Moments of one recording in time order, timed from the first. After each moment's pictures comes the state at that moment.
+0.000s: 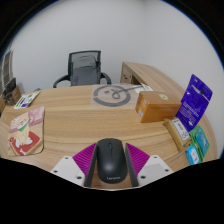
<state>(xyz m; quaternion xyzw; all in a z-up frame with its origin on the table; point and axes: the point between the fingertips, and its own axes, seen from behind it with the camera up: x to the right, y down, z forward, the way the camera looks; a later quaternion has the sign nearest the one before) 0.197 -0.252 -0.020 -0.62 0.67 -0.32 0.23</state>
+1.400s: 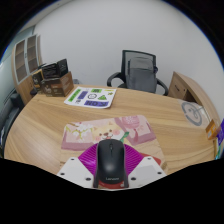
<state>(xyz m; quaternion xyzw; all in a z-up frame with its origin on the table) 0.227 0.094 -0.012 -0.72 0.58 -0.24 0.30</state>
